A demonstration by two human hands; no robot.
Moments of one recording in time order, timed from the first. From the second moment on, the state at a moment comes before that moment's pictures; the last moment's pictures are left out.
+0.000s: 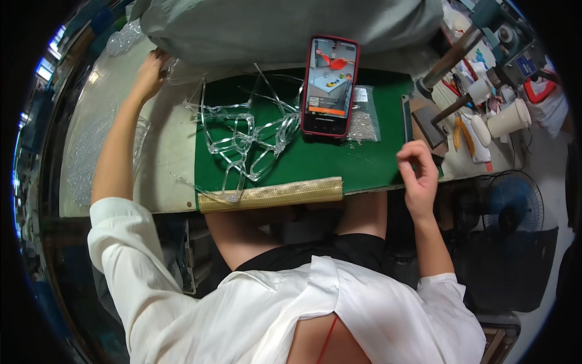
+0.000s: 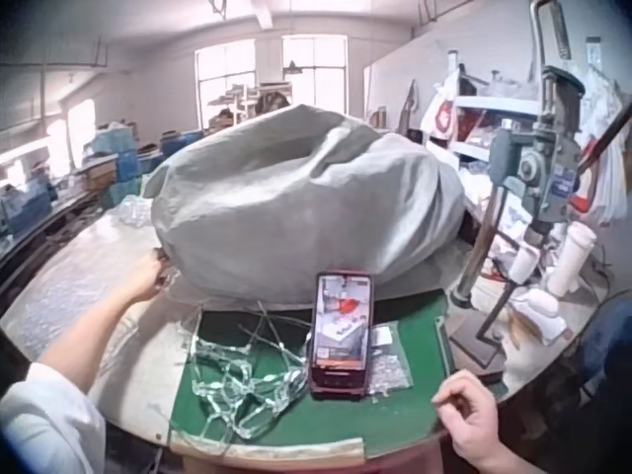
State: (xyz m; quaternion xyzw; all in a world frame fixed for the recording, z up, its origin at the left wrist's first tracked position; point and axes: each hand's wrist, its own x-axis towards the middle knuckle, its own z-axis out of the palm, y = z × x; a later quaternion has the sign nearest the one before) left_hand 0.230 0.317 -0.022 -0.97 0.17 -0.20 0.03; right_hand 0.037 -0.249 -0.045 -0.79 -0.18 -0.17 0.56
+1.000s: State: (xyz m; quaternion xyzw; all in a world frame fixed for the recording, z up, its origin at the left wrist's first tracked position) left_hand -0.010 0.163 0.069 -0.52 0.08 -0.13 -0.84; right_hand 0.046 -0.235 -0.054 -0.92 -0.30 -0.12 0.21
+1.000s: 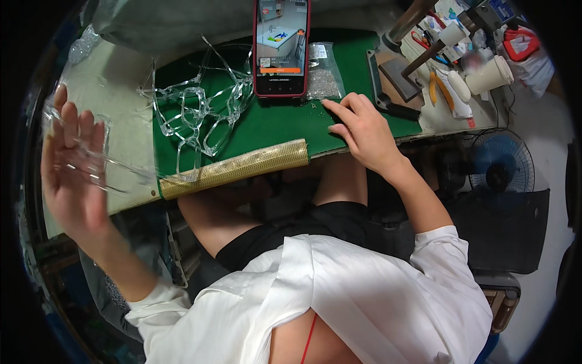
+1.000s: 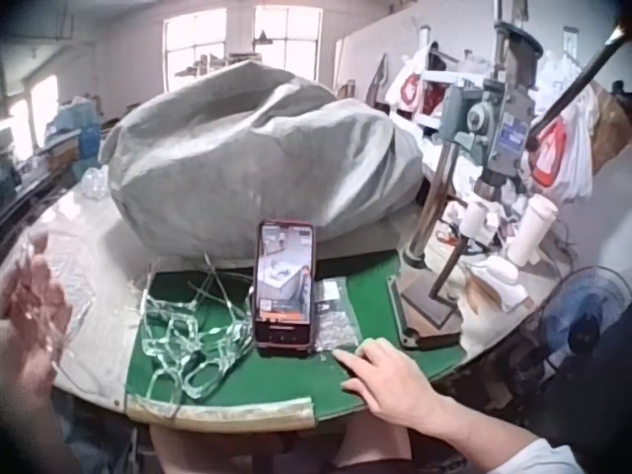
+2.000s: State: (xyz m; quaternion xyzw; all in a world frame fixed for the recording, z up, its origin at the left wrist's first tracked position) left_hand 0.003 0.028 -0.016 -0.91 0.23 -0.27 -0.21; right_hand 0.064 -0.251 -0.048 -0.89 -0.26 0.00 0.37
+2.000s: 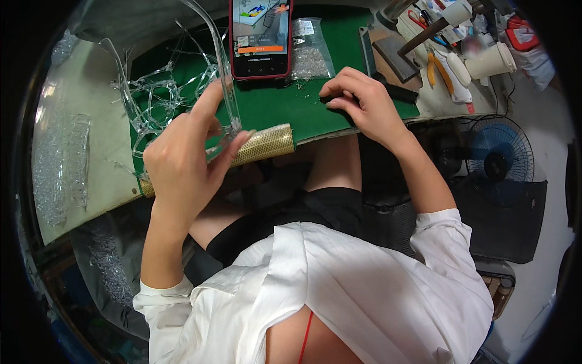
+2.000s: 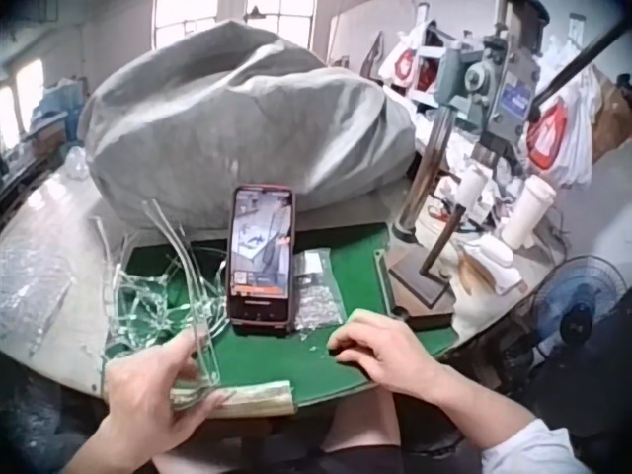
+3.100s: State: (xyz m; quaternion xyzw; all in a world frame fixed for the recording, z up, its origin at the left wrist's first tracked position) left_hand -0.011 0.027 -0.009 -0.83 0.30 -0.26 -0.38; right_hand 0.097 -0.253 -0.057 -0.85 -0.44 0.00 0.29
